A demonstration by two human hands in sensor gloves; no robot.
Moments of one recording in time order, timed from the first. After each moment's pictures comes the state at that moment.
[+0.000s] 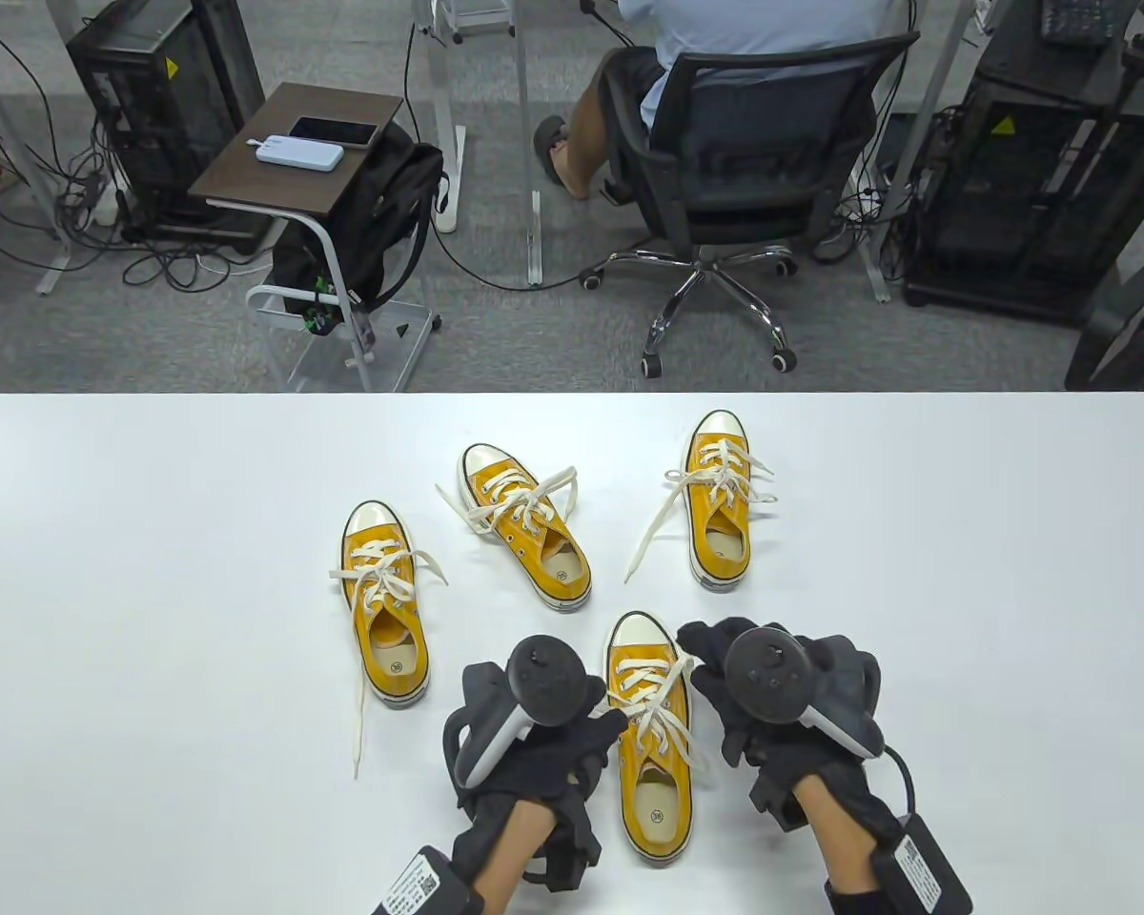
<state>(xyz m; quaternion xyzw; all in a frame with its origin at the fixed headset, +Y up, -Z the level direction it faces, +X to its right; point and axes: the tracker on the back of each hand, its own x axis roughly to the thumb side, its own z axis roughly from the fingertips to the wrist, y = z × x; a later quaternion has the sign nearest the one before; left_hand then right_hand) -0.062 -0.707 -0.272 -0.16 -0.03 0.25 0.95 0.146 -0.682 -0.301 0.13 -0.03 0.98 0.11</state>
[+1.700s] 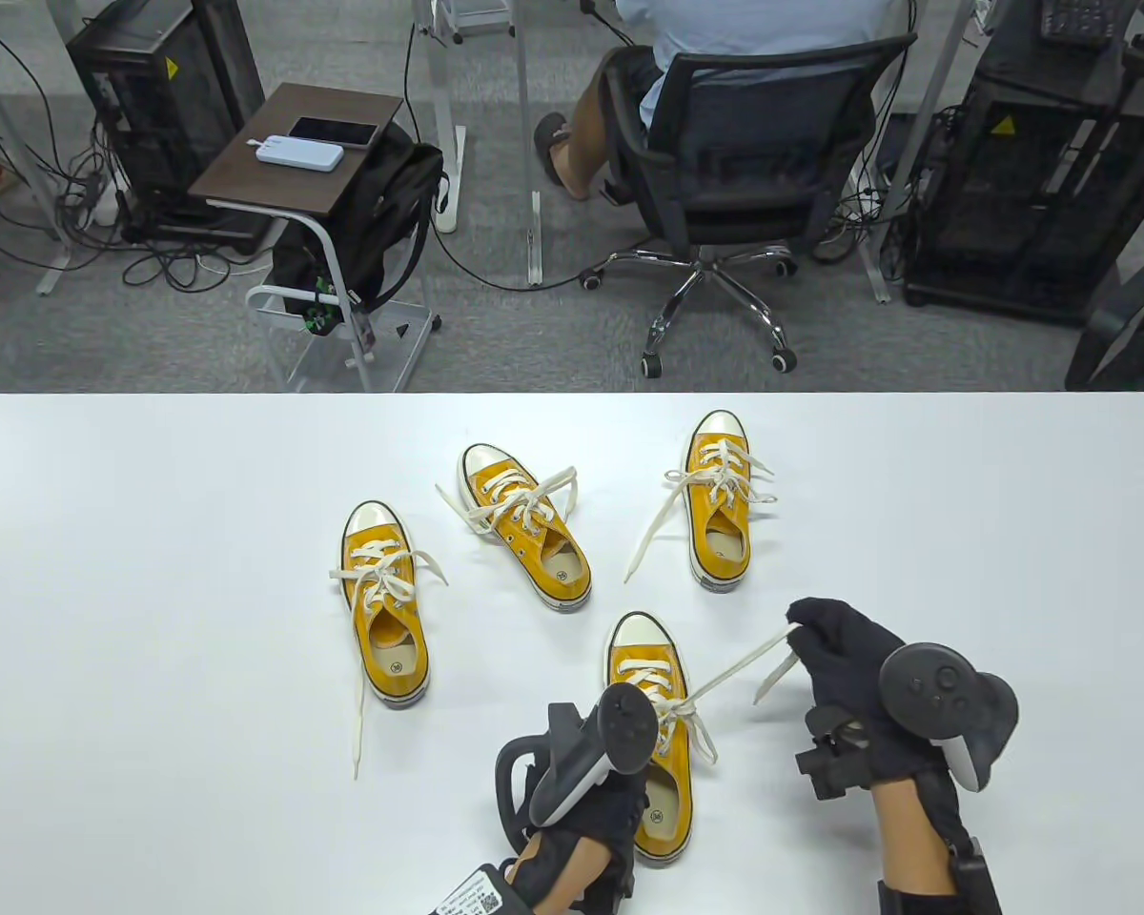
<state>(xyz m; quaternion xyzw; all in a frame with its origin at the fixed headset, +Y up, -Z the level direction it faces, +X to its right) -0.022 -0.733 -0.257 -0.12 -0.03 0.16 0.98 0.260 -0.674 -0.288 0.01 -0.20 0.91 0.36</state>
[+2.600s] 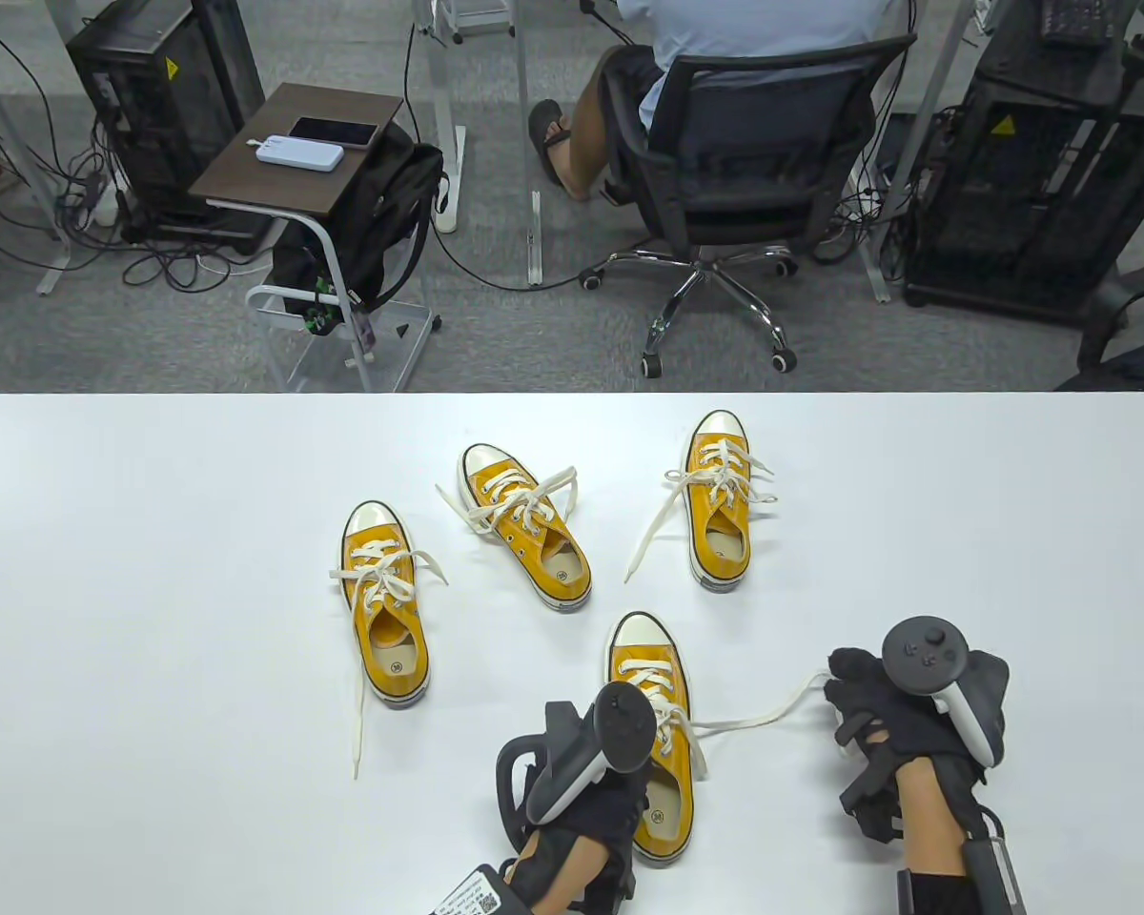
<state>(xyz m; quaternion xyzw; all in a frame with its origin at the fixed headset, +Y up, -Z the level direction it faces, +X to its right) -0.022 -0.733 -0.257 -0.13 -0.04 0.17 0.98 0.285 -0.740 -0.312 -0.11 0.06 0.96 0.26</state>
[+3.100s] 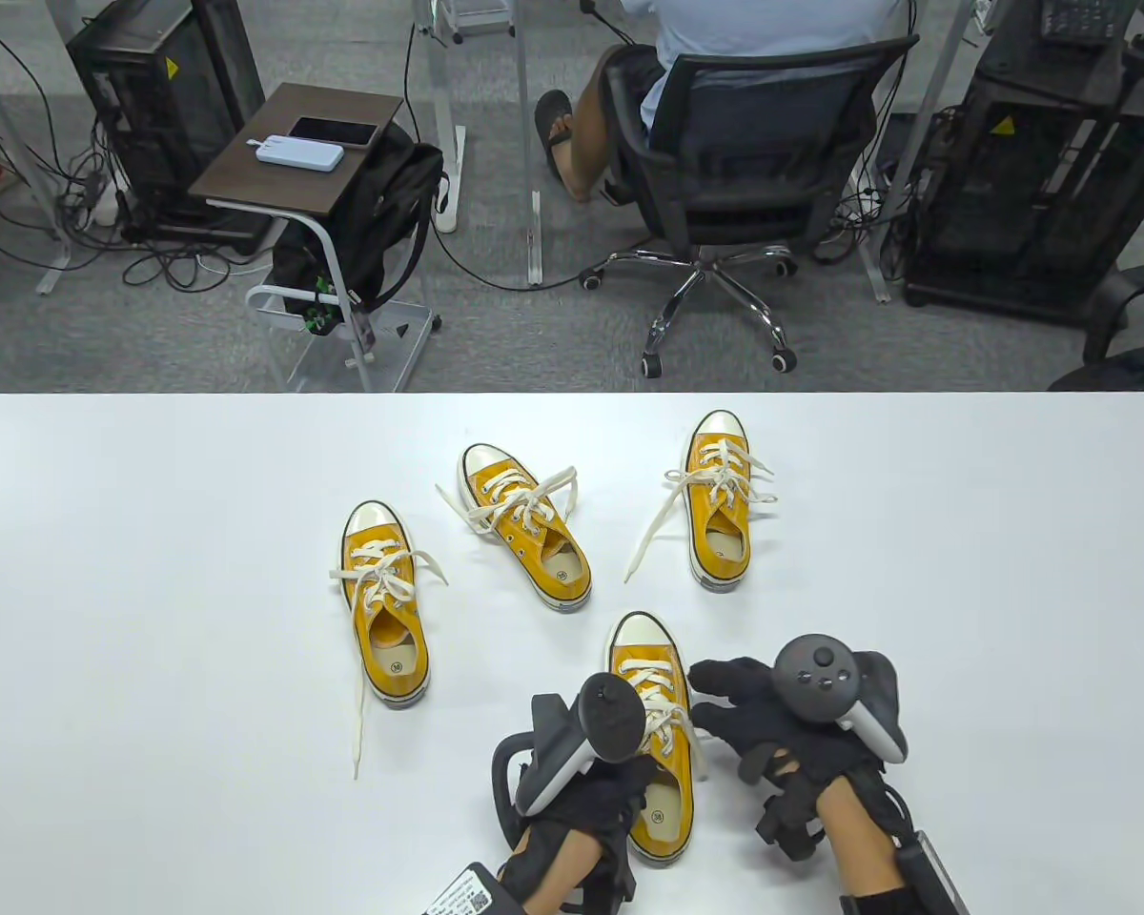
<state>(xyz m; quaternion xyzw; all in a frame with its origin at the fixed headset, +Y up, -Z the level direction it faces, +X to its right) -0.029 -0.732 -0.259 -0.17 -0.04 0.21 0.96 0.172 -0.742 -0.303 0.15 0.08 0.94 0.29</state>
